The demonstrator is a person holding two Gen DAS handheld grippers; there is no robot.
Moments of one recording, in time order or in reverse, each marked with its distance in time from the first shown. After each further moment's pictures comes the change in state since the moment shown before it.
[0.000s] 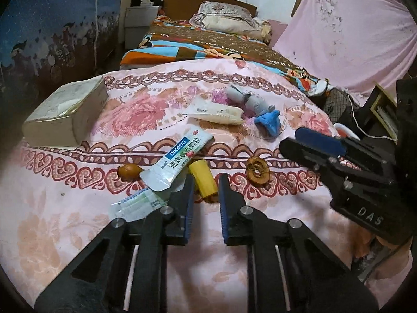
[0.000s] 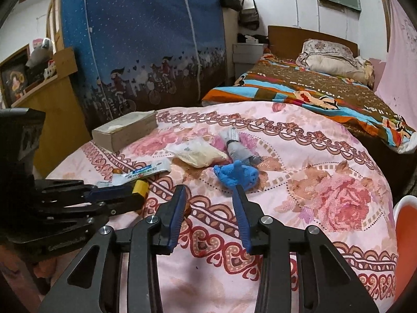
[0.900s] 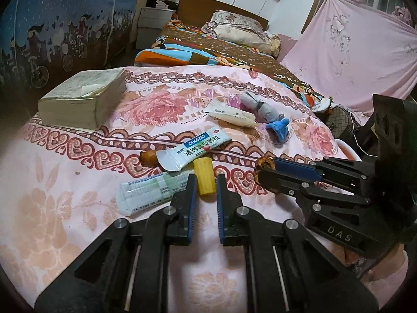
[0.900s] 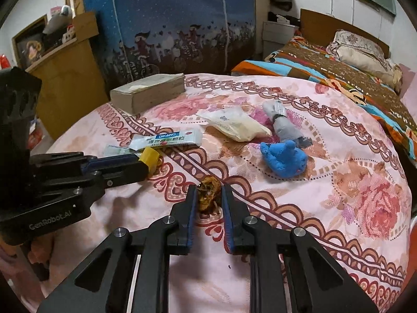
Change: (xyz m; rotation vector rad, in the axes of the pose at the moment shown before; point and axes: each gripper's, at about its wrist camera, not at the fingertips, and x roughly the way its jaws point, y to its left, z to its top) left arm -0.008 0.017 -0.010 -0.086 -0.046 0.003; right arm 0.029 0.025 -0.007 -0.119 0.160 0.097
